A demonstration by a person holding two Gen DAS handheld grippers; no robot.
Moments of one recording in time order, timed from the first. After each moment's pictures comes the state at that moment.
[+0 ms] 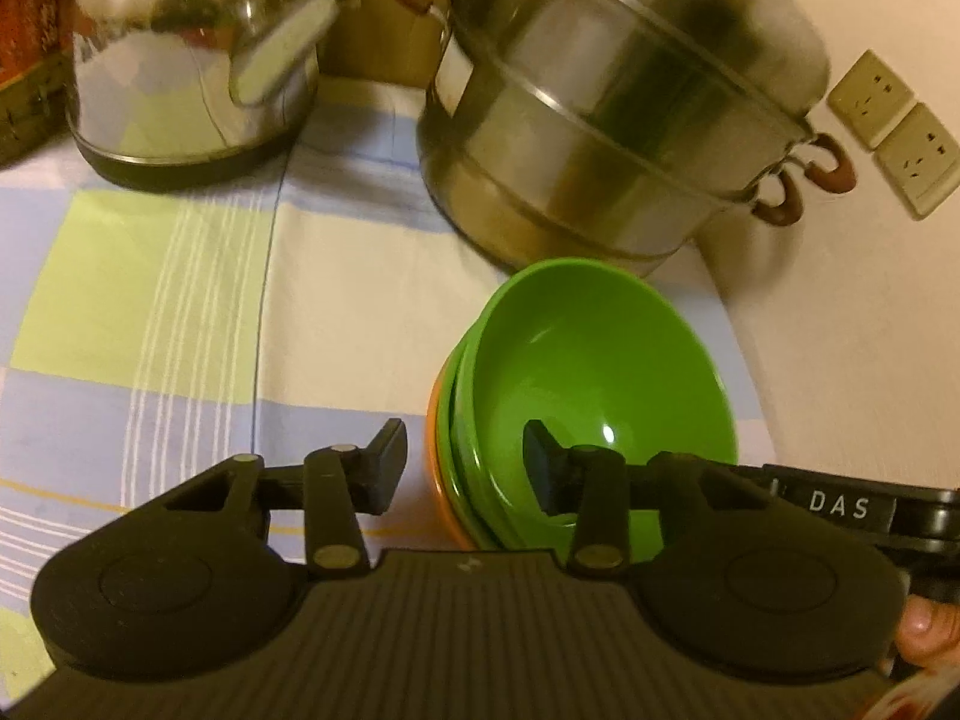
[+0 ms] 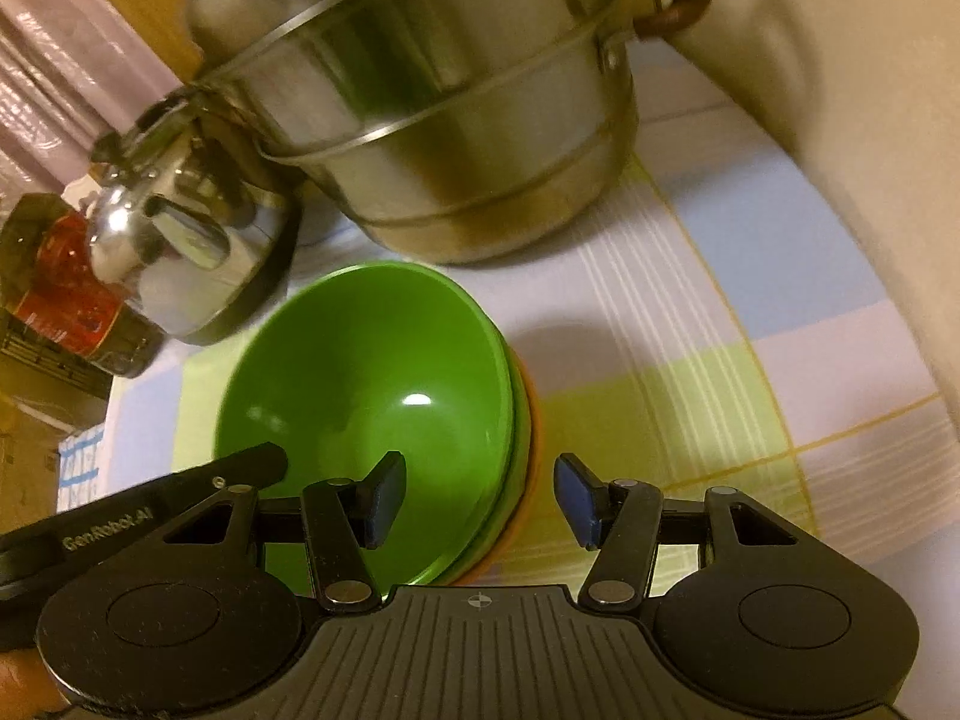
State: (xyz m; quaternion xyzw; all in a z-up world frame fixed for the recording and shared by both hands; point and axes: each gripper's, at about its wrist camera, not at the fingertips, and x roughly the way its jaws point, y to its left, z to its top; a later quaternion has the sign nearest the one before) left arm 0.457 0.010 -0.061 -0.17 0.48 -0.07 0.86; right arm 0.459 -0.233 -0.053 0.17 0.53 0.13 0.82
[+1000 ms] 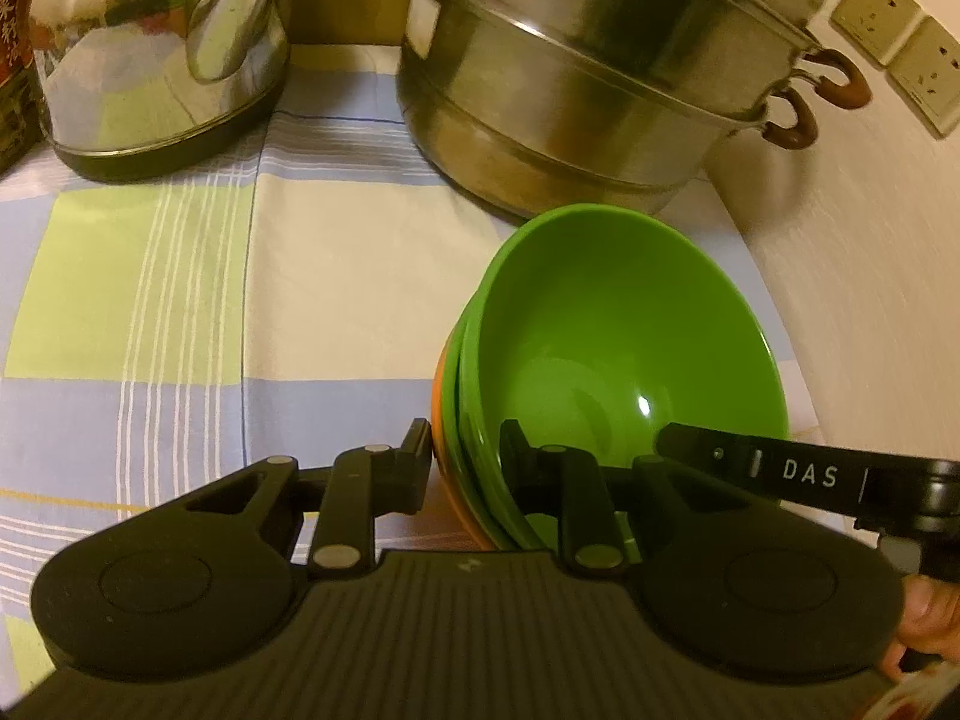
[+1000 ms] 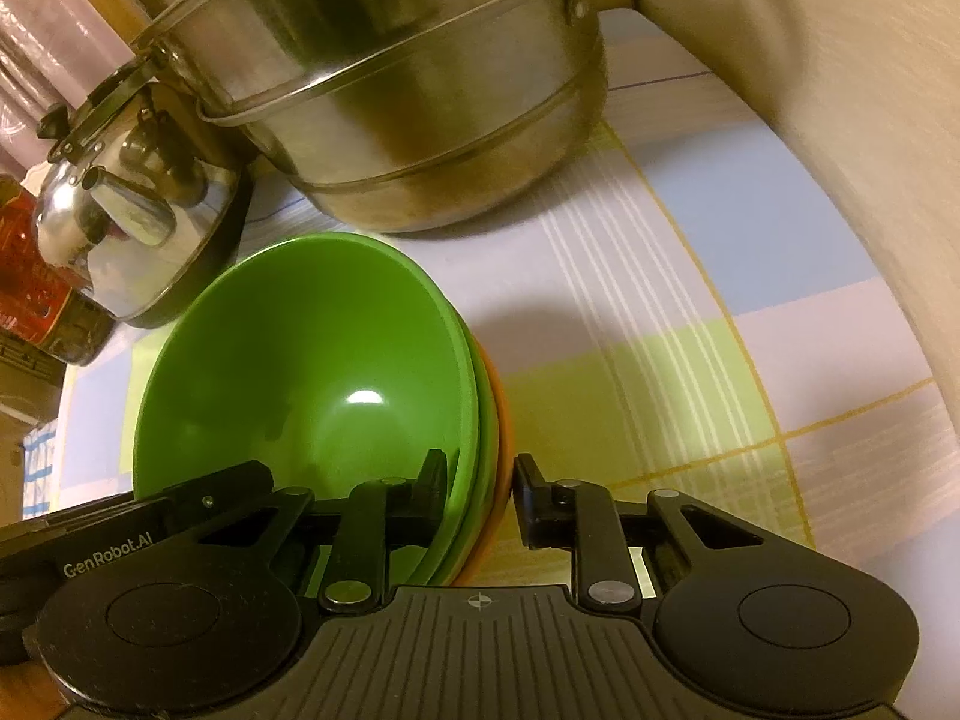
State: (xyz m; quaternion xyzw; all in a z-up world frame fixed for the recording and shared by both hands) left arm 0.456 -0.012 -0.073 -0.11 0.51 -0.07 0.85; right arm 0.459 -0.234 -0.076 0.15 0.54 0.10 0.82
